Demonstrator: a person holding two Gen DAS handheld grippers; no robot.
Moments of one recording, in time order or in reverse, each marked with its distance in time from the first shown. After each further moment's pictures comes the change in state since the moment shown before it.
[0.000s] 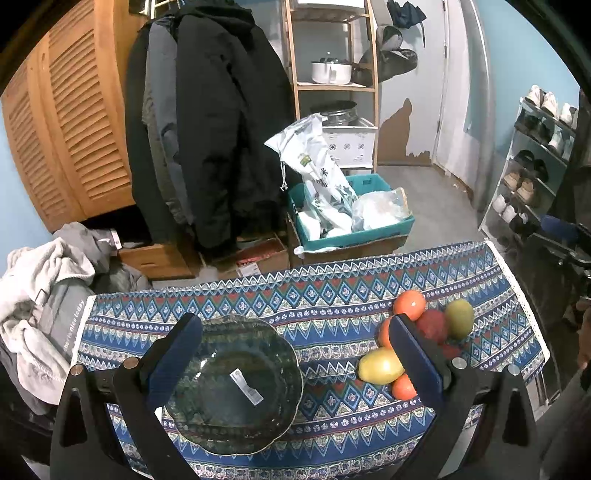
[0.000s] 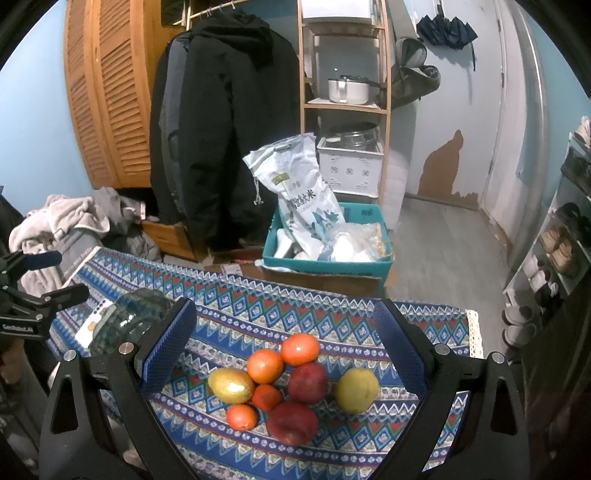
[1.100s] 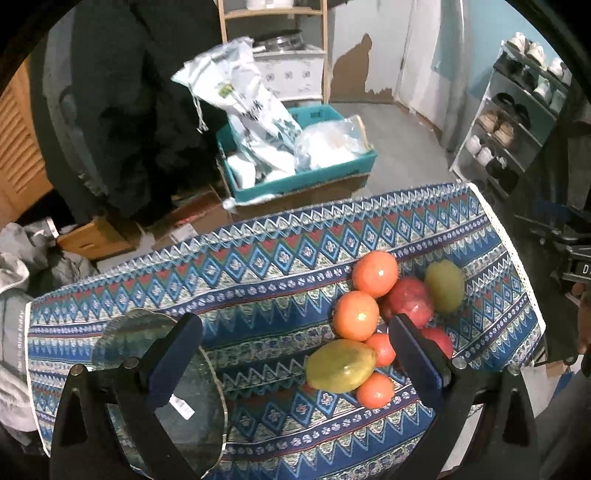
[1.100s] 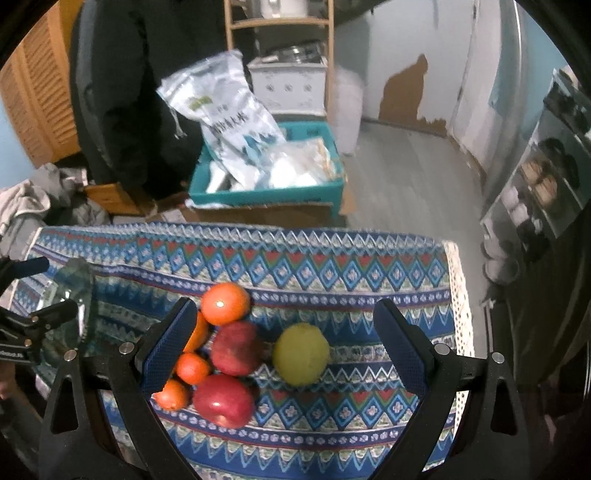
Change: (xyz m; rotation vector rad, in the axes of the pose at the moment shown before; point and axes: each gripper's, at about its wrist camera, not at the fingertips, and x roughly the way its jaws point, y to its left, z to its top) left arm 0.127 -0.074 0.004 0.101 0.256 -0.156; right arm 0.085 -0.089 -0.029 0.132 0.301 -0.128
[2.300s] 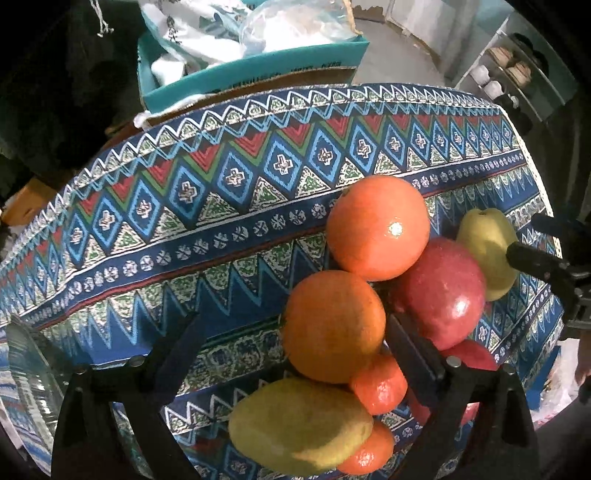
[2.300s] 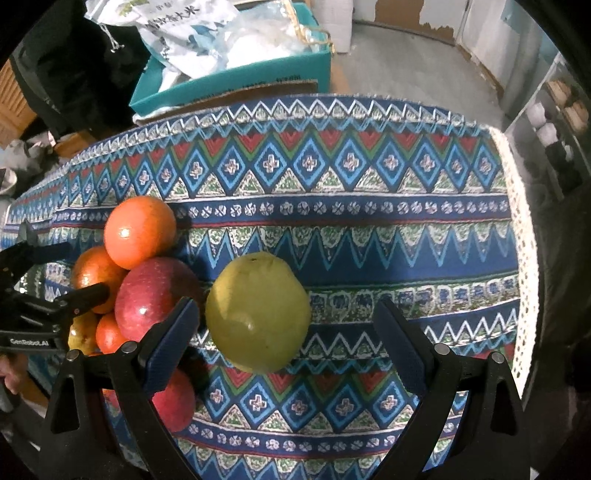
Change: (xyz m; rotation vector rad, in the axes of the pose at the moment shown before) left arm 0.168 -0.047 -0.001 0.032 0.335 -0.090; right arm 0.133 -0.046 -0.044 0.093 0.333 0.026
